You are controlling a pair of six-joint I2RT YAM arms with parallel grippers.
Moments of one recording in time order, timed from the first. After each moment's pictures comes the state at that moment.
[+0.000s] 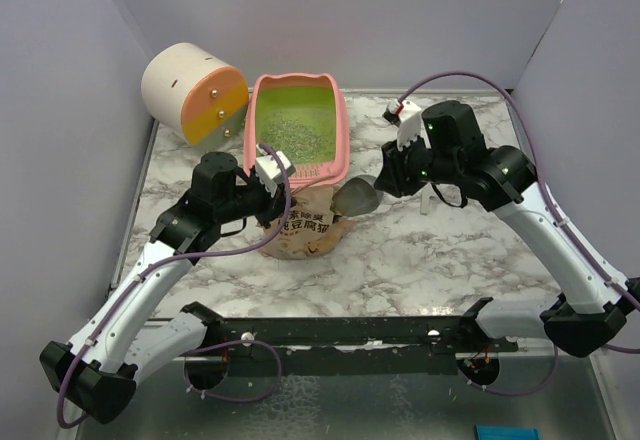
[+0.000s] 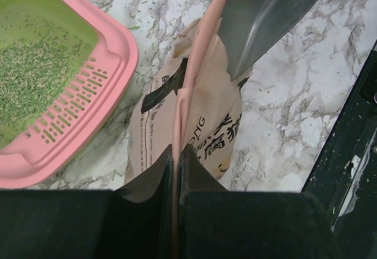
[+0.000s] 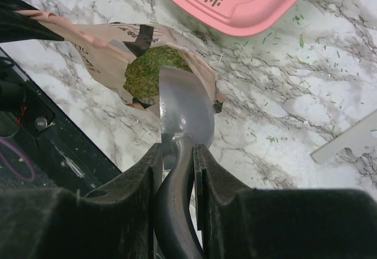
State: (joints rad) left arm -0.50 0.92 0.96 -0.49 0.47 0.15; right arm 0.67 1.28 1.57 -0.94 -0.18 0.08
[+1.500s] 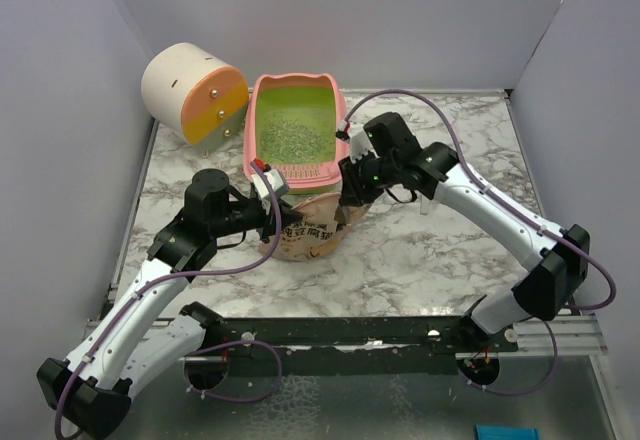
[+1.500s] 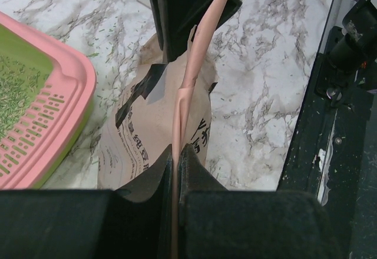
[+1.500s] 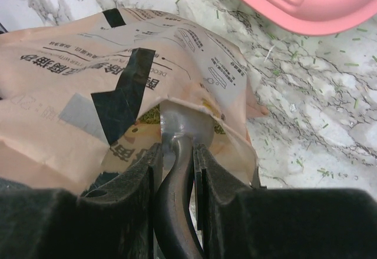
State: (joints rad) left arm -0.51 0.80 0.81 -0.34 0.64 0.11; right arm 0.72 1.49 1.43 -0.75 -0.28 0.11
